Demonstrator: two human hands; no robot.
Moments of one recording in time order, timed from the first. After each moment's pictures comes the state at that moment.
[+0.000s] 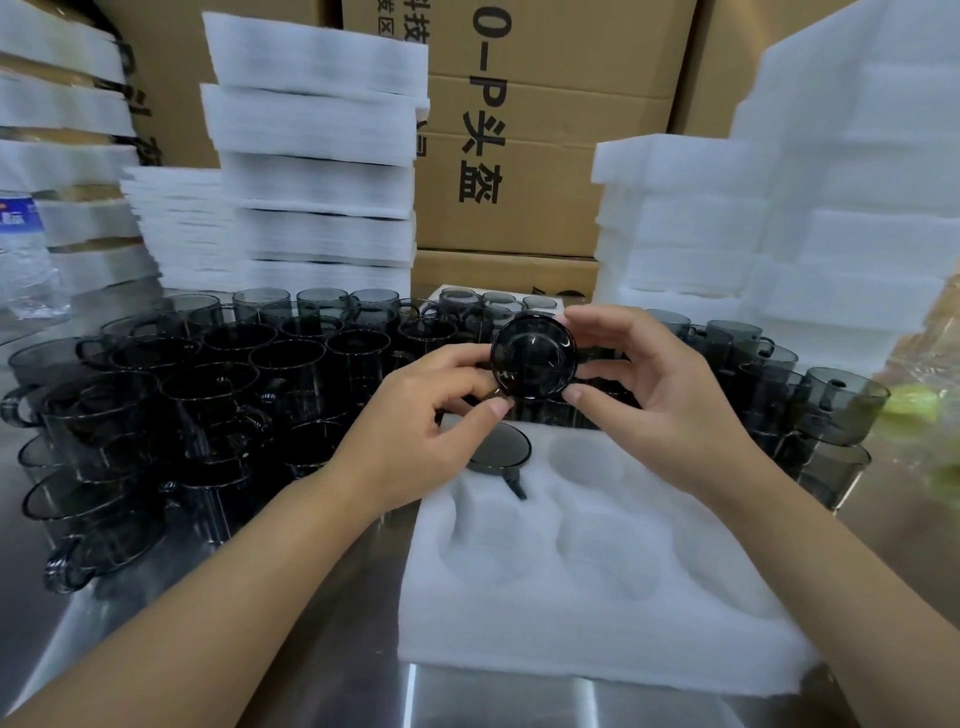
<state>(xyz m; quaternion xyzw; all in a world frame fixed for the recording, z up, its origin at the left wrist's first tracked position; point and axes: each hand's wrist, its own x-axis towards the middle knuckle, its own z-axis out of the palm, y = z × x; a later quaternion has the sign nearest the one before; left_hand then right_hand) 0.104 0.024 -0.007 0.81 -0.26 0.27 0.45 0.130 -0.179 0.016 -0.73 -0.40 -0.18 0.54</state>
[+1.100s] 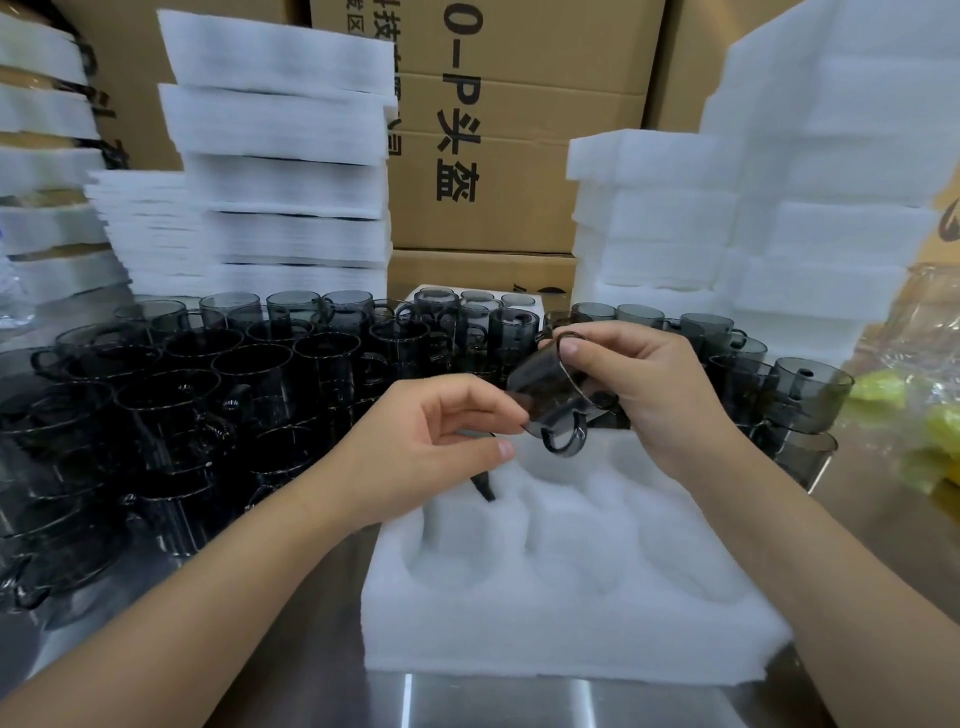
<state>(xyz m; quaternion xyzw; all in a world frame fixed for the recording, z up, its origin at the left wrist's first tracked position) 0.090 0.007 0.000 0.73 -0.26 0.05 0.63 0.137 -0.188 0.025 -0.70 -0.25 -0.10 0.67</state>
